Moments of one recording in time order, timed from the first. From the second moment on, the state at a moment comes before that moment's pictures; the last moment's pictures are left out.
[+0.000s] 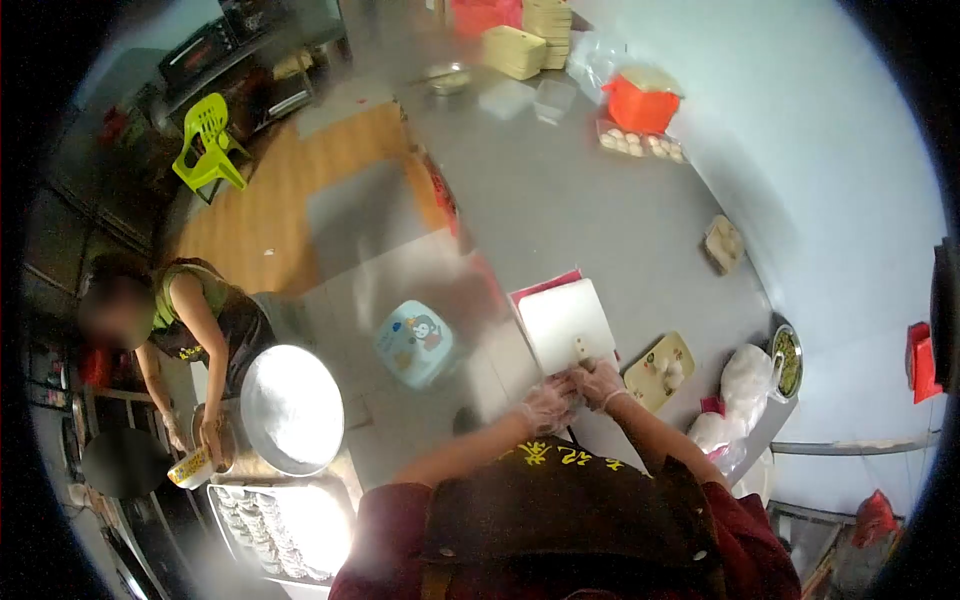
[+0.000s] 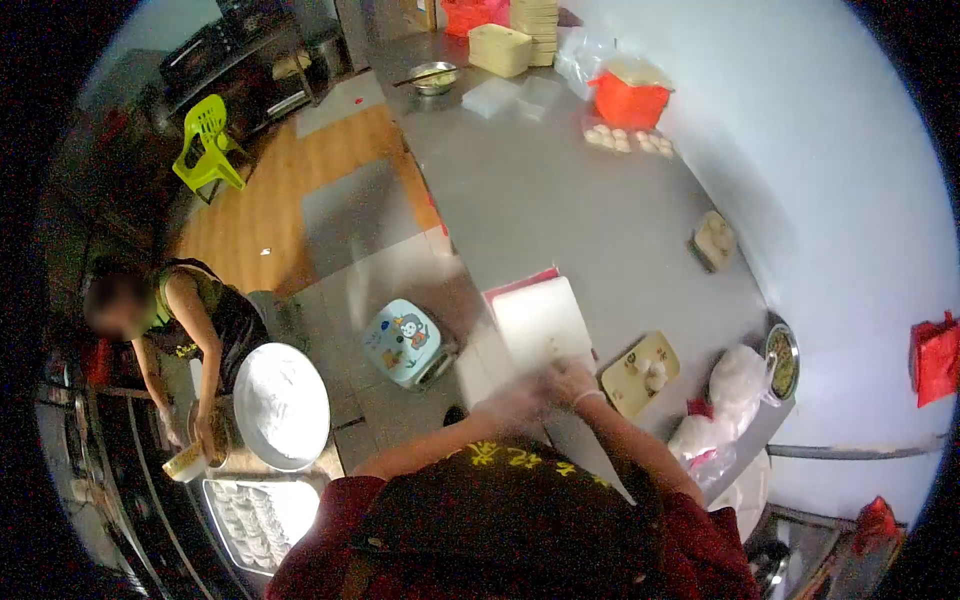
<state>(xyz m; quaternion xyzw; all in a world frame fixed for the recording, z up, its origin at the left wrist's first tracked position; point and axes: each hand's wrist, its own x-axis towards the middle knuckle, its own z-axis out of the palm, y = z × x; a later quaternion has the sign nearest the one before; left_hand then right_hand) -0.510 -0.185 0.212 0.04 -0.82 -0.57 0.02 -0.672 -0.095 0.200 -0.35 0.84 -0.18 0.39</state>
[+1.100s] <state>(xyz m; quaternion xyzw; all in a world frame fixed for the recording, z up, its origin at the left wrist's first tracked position) -0.552 -0.244 0.206 0.43 -0.87 -0.08 0.22 -0.693 -0.244 0.421 -0.48 0.86 0.13 0.14</state>
